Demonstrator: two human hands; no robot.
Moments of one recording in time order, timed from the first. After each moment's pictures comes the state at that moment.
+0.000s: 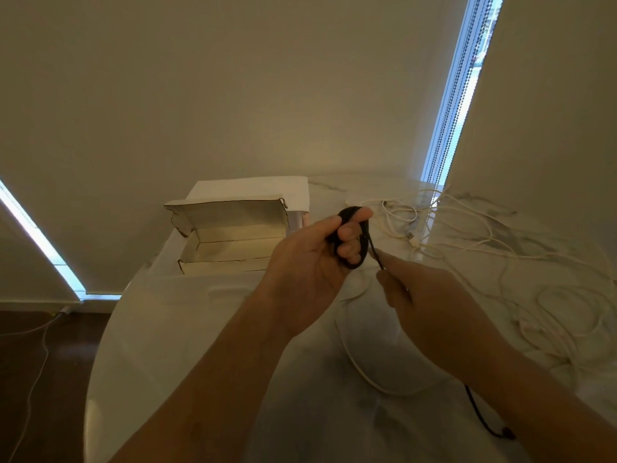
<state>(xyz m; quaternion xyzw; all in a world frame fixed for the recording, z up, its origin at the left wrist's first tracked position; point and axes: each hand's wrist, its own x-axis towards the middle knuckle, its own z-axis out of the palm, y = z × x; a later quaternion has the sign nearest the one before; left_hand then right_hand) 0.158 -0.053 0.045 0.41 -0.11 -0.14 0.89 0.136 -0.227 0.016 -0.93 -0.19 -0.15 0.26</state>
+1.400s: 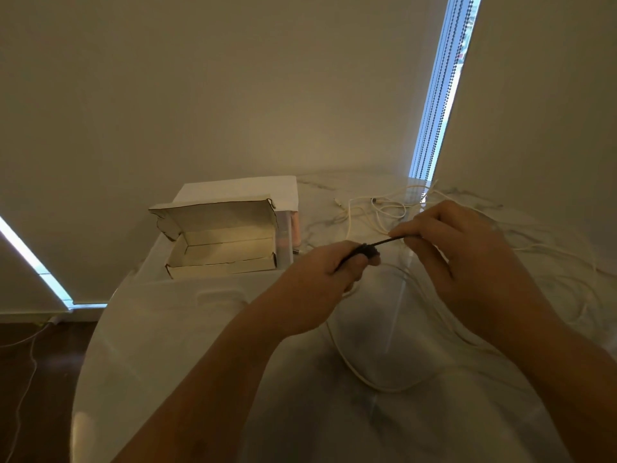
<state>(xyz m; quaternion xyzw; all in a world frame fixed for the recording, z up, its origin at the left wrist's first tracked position) 0.151 -0.056 0.034 0.86 -0.22 -0.02 0.46 0.146 -0.265 0.047 -0.90 -0.24 -0.31 0.20</state>
